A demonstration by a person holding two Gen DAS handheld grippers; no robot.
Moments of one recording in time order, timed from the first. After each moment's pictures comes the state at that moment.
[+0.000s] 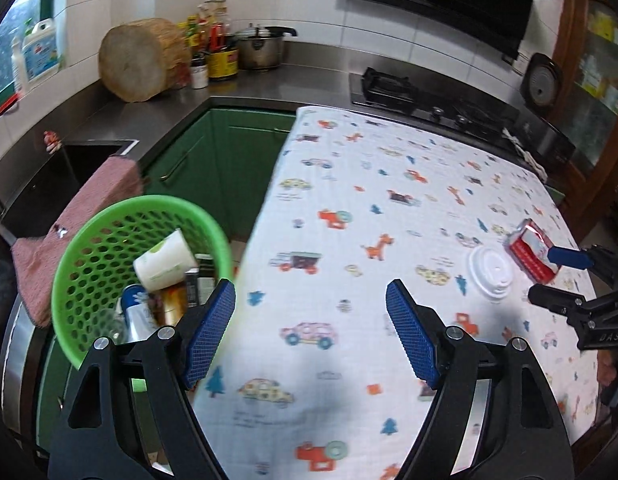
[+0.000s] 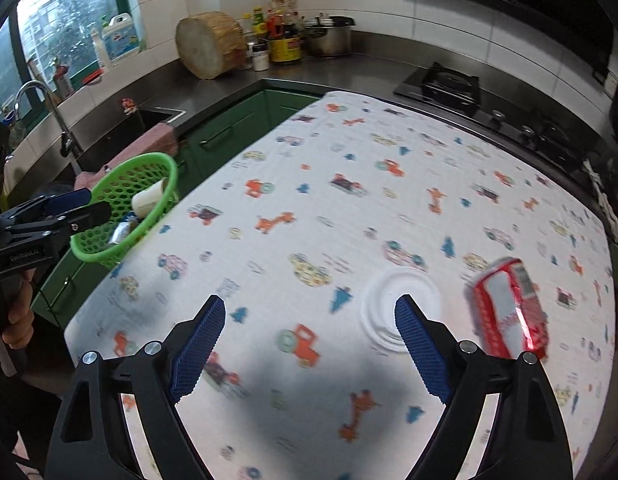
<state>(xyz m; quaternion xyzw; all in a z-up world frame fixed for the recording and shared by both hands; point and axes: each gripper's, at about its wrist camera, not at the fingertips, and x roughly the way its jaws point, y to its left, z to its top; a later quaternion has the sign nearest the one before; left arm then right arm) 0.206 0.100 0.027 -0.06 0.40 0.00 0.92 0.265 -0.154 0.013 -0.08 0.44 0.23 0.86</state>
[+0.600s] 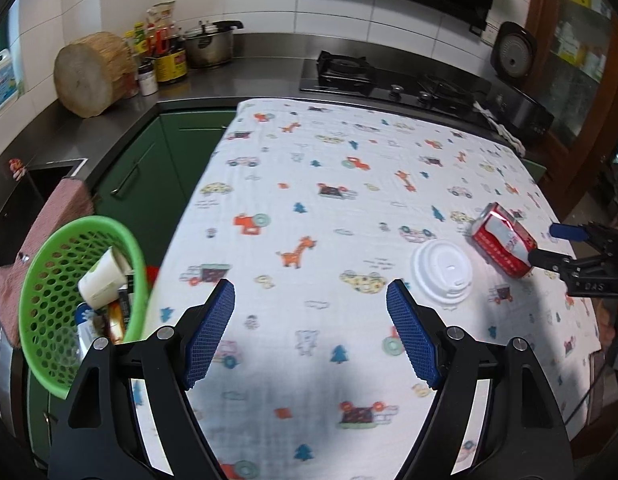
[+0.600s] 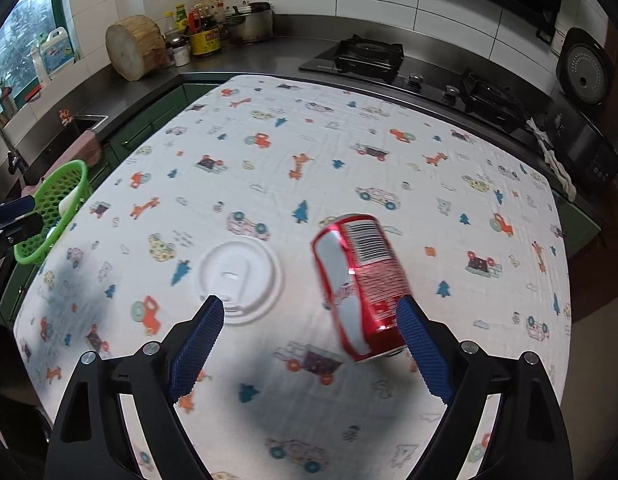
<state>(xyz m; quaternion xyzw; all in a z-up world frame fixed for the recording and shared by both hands) 0.238 0.010 0.025 -0.02 0.42 -0.05 0.91 0.310 -0.283 -0.008 -0.08 0.46 0.15 0.87</state>
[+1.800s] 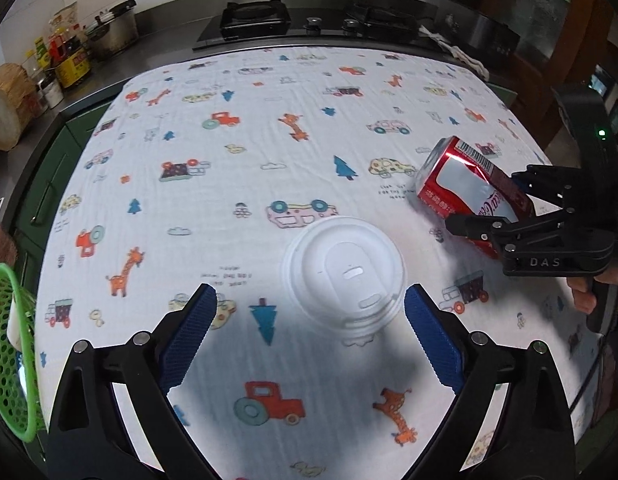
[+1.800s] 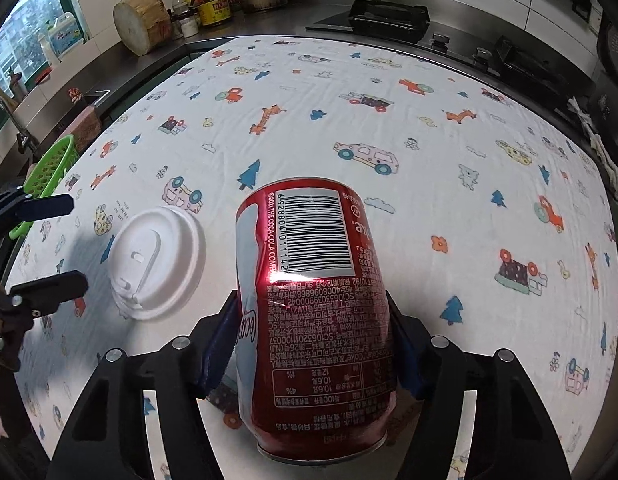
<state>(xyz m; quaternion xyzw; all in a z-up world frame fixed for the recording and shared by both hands) 0.305 -0.137 -0.046 0.04 0.49 -0.13 0.86 0.373 -0.327 -0.084 -0.07 0.50 0.22 0.84</state>
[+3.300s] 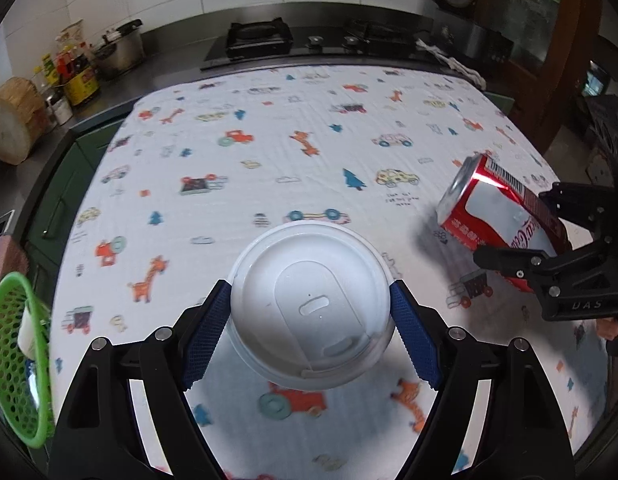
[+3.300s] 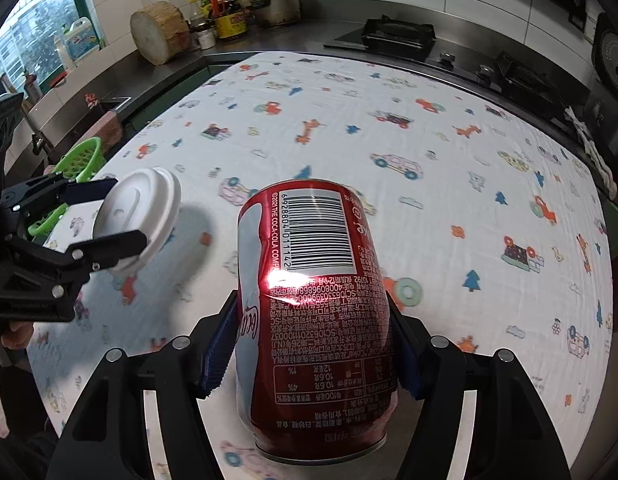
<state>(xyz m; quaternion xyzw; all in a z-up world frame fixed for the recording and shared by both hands) 0.287 -0.116 -0.030 0.06 0.45 -0.12 0.88 0.324 -0.302 -0.053 -0.07 0.48 0.23 0.85</state>
